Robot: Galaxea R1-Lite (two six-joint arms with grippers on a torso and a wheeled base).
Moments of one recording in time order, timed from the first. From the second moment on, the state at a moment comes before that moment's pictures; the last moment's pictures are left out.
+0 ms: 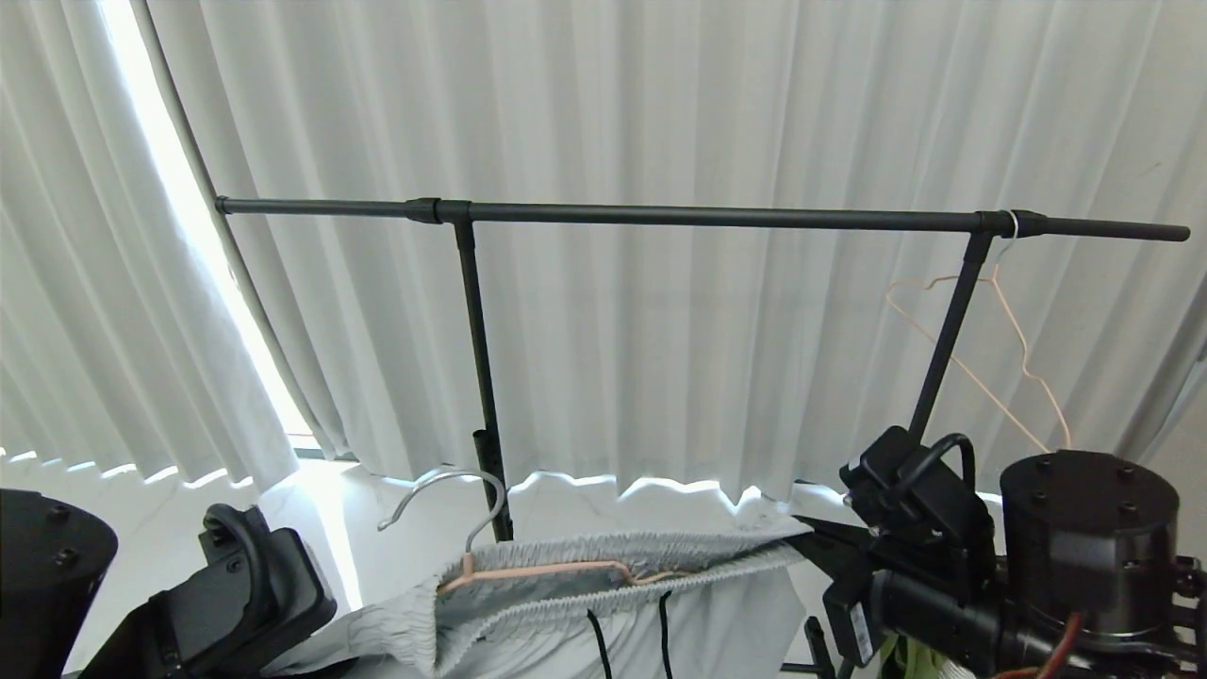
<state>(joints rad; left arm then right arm) -0.63 1.09 -0.55 0.25 0.11 0.38 0.91 1.56 -0.45 -0.72 -0.19 -0.01</state>
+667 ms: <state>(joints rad) -0.63 1.08 -0.55 0.14 0.10 0.33 1.10 1.42 -0.45 -0.59 -0.17 -0.07</state>
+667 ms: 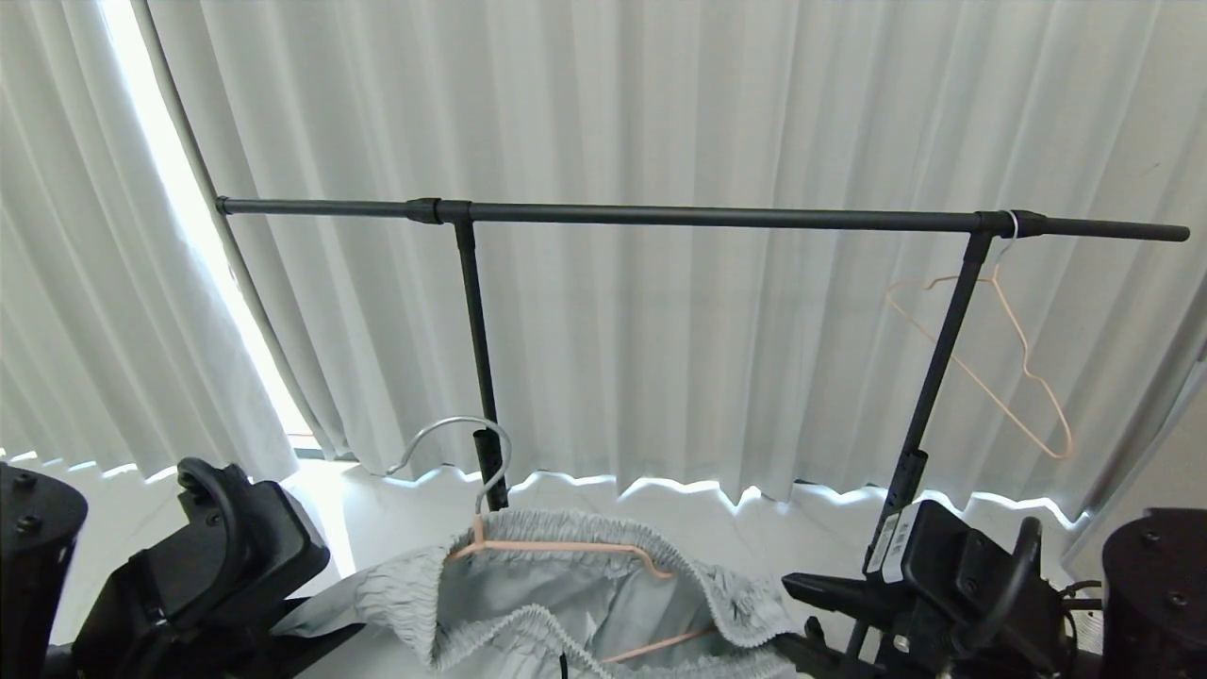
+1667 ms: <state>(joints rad) -0.82 1.03 -0.57 0.14 0.04 0.35 1.11 1.48 -0.80 -0.23 0.15 -0.27</state>
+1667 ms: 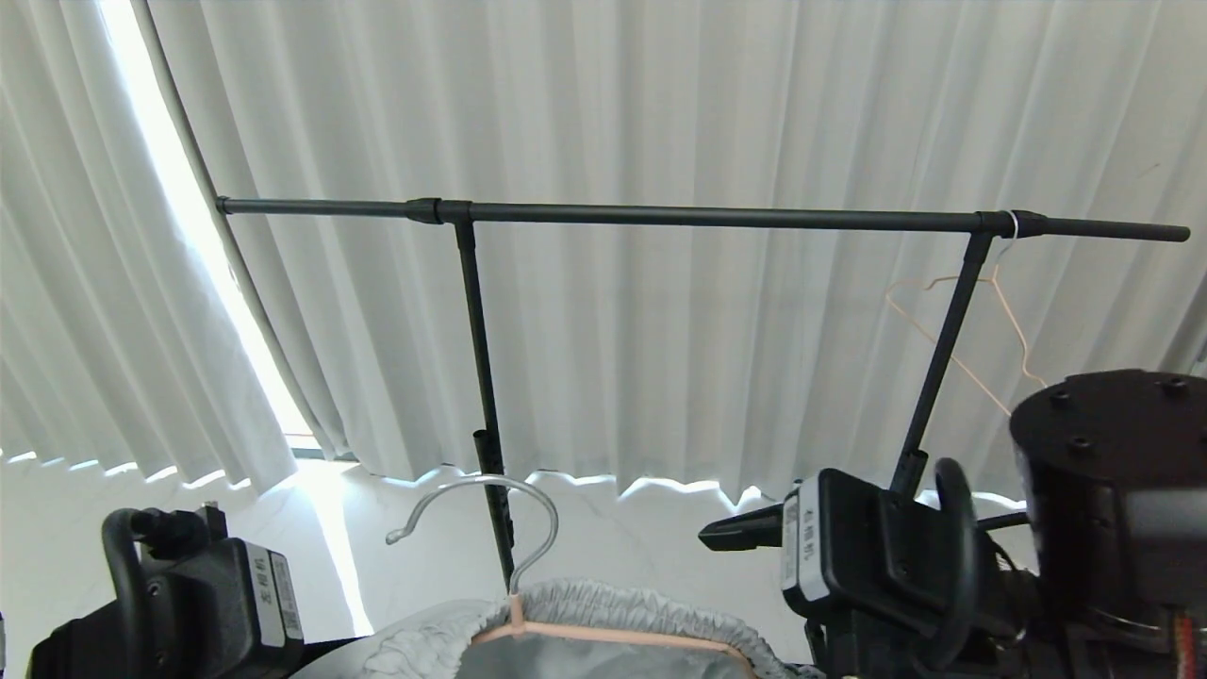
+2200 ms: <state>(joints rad) -0.83 1.05 -0.58 0.14 0.04 0.35 1.13 1.59 -0.83 -0.22 0.18 -0.25</state>
